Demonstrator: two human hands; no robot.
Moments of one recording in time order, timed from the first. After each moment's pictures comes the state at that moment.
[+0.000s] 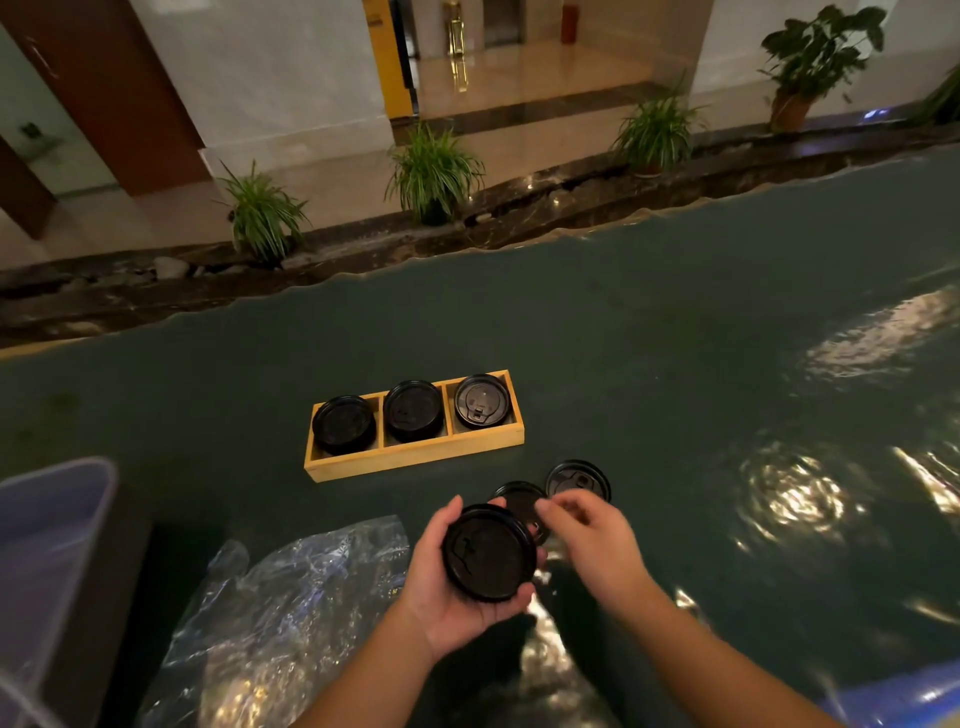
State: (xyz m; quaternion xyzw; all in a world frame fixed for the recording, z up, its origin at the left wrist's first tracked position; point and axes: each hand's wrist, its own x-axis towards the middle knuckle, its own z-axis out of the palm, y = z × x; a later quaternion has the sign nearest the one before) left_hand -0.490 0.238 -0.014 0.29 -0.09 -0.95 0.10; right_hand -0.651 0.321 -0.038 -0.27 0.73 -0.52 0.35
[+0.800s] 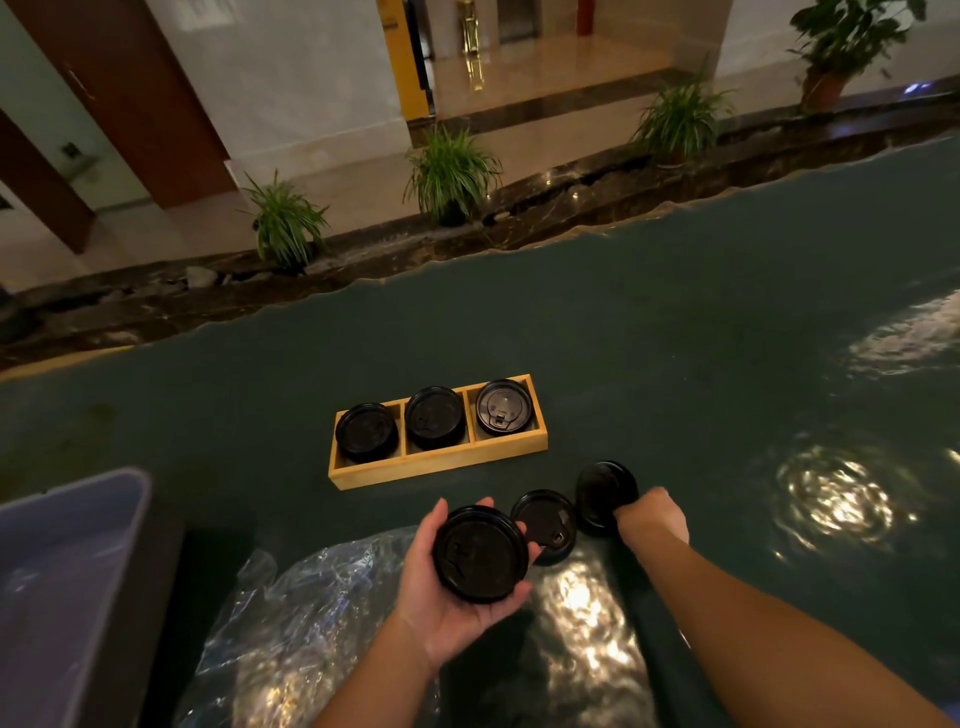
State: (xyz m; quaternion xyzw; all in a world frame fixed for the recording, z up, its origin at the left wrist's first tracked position) left_hand -0.470 0.221 -0.009 0.27 -0.06 -0.95 0.13; right_hand -0.723 0.272 -0.103 -0.08 0.92 -0.23 0.31
